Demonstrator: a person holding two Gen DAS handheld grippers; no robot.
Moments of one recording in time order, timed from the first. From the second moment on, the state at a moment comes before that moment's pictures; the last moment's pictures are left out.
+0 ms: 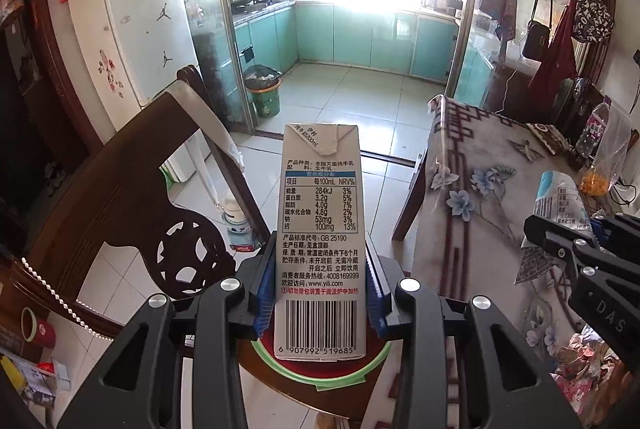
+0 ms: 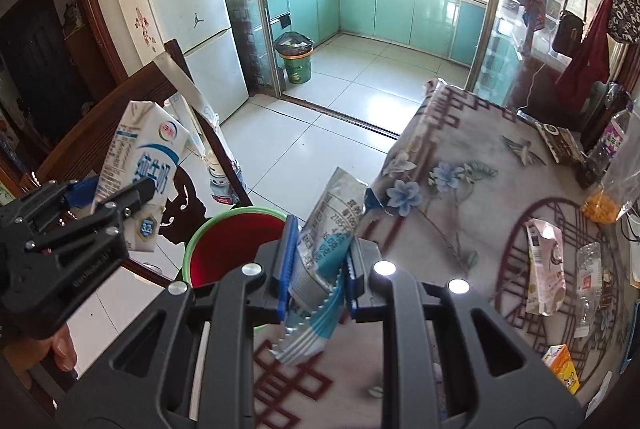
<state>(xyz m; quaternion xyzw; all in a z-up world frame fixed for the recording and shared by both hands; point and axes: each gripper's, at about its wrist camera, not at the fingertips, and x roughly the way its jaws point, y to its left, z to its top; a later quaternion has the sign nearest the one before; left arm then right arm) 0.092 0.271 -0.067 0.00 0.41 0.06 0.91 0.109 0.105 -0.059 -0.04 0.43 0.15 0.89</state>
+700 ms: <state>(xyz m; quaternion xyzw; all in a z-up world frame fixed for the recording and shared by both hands) 0.150 0.307 -0.127 -0.01 0.48 0.07 0.88 0.156 0.155 -0.095 -0.04 0.47 0.17 0.87</state>
